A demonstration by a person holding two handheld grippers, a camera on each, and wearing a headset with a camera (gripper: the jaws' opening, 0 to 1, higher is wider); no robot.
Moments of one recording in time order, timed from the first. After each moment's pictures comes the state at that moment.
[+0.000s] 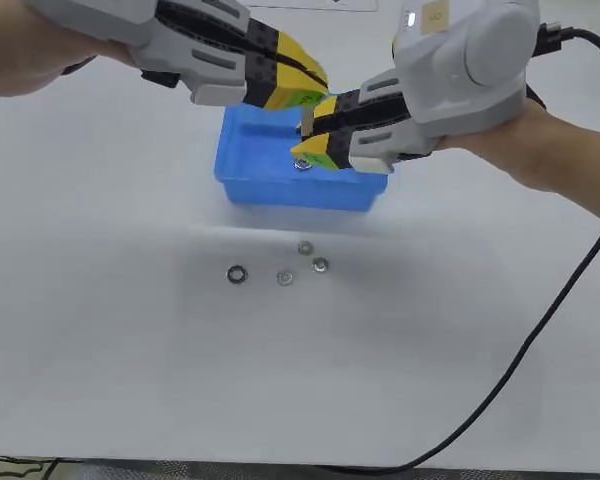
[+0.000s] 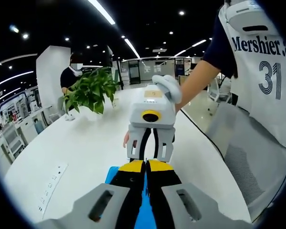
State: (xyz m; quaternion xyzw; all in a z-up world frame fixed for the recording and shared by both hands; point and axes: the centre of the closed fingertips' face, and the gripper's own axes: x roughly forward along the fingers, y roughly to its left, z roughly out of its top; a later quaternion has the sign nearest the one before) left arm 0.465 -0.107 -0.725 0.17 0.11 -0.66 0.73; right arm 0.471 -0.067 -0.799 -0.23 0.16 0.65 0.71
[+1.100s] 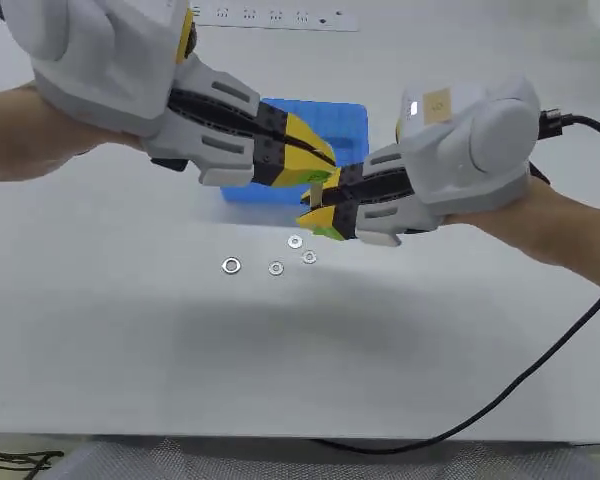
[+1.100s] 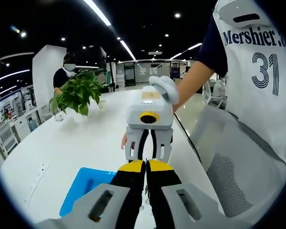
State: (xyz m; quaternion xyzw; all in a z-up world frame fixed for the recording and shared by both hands) left arm 0.393 -0.133 -0.735 0.15 0.11 -0.68 0.71; right arm 0.400 -0.089 -0.815 -0.22 0.19 0.65 0.70
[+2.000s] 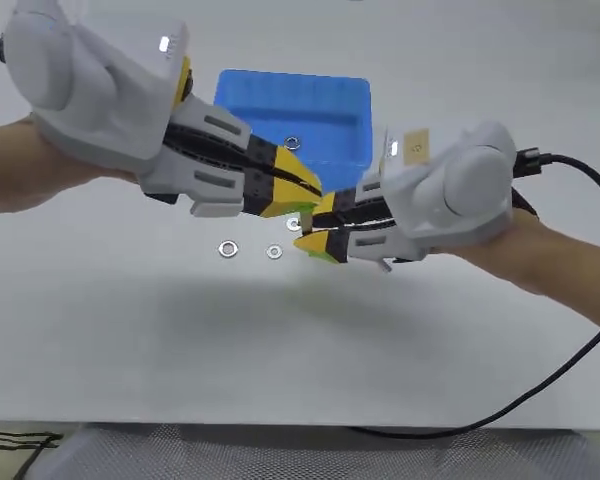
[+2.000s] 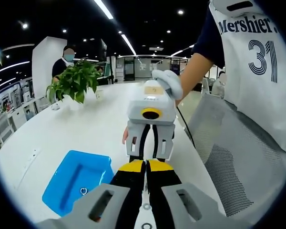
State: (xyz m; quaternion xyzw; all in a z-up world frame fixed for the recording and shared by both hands) left arm 0.384 -0.127 -0.776 0.15 0.15 -0.68 0.70; right arm 0.387 -0.090 -0.855 -0.23 0.22 0.65 0.69
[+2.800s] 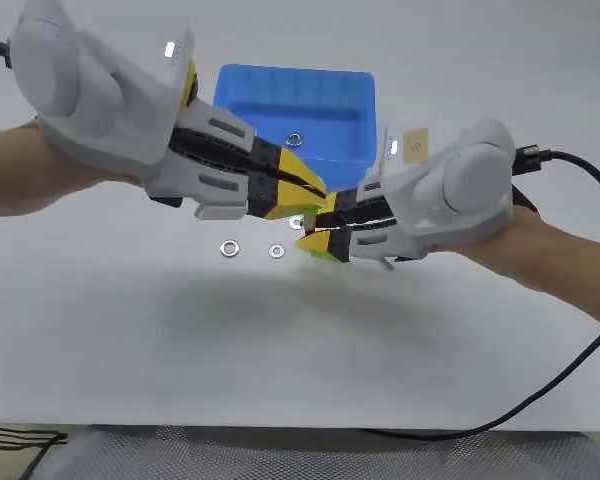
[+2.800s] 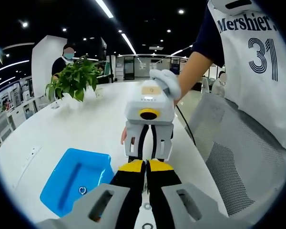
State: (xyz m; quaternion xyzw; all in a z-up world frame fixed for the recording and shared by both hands) left arm 0.387 -0.126 -0.784 0.15 0.15 -0.68 0.70; right arm 0.389 -0.091 -0.862 -0.23 0.22 0.65 0.69
